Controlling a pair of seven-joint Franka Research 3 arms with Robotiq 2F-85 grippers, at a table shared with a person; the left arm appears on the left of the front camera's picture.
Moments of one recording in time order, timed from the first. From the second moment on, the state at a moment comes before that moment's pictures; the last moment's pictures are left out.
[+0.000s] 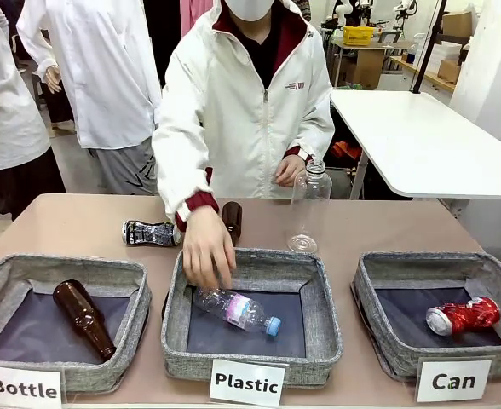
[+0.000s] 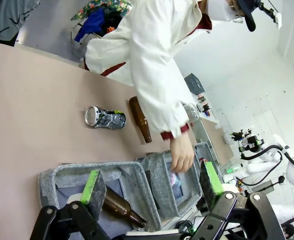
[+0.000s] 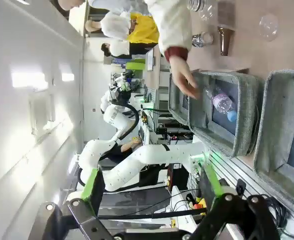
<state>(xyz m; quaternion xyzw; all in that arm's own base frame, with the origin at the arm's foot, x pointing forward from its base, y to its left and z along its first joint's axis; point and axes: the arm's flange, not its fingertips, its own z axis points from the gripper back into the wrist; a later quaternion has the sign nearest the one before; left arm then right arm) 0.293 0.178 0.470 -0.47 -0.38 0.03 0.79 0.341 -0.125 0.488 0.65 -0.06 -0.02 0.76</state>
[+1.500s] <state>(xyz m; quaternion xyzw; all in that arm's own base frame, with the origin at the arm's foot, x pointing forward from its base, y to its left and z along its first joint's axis) 0.345 0.056 0.509 -0.38 -0.34 -0.15 0.85 0.340 -0.129 0.488 0.64 -0.05 0.01 0.77</state>
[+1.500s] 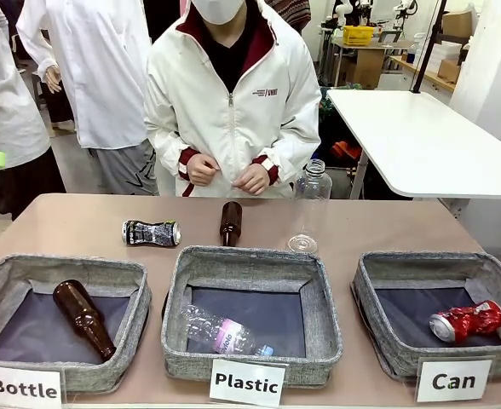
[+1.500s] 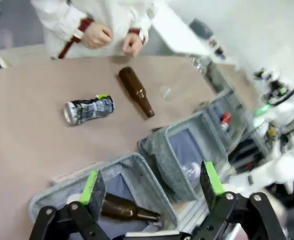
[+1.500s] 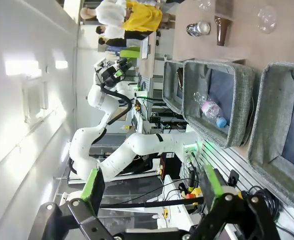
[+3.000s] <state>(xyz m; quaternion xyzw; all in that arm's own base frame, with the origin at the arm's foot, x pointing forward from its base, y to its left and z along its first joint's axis) 0.499 -0.048 0.501 -0.26 -0.27 -0.31 0.87 0.340 -0.129 0.488 0.64 -0.05 0.01 0.77</state>
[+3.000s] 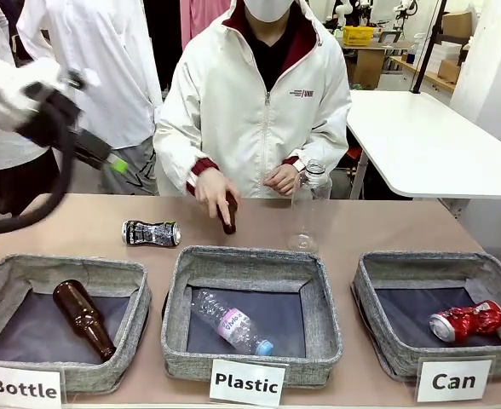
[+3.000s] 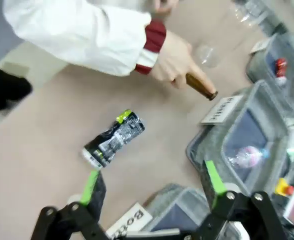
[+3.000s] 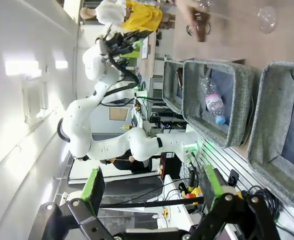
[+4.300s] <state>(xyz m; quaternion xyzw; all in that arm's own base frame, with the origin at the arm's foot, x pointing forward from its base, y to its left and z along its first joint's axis) 0.325 0.295 0.534 -0.34 -0.39 -0.11 0.85 0.340 -0.130 0.487 0.64 -0.05 0.01 0.77</state>
